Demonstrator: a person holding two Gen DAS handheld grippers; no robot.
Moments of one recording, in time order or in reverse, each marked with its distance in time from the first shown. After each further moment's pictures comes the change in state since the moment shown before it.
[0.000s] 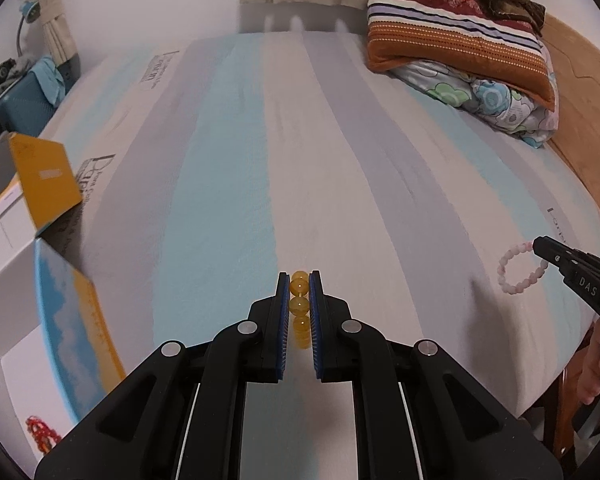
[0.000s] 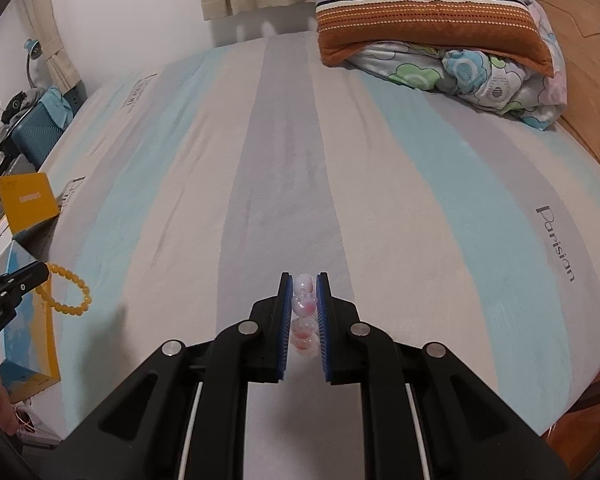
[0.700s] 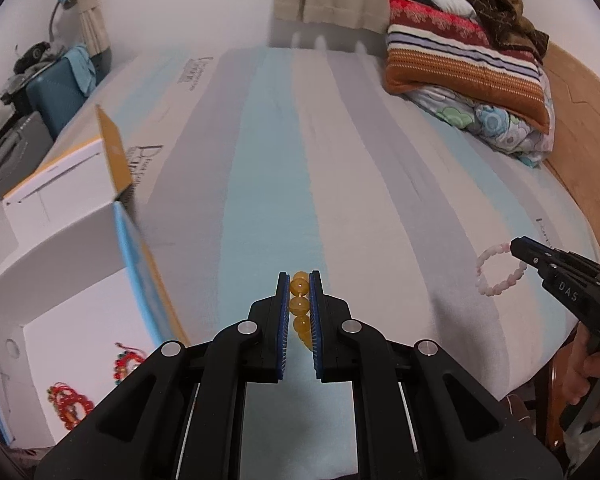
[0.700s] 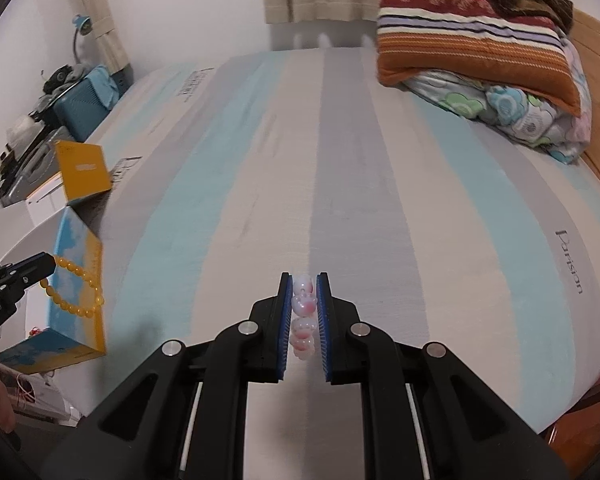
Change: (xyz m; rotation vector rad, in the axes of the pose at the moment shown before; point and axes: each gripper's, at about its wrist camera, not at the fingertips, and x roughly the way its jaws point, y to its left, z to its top) left arm -0.085 0.058 -0.038 -0.059 -0.048 0.003; right arm -0.056 0.090 -0.018 -0.112 -0.029 0.080
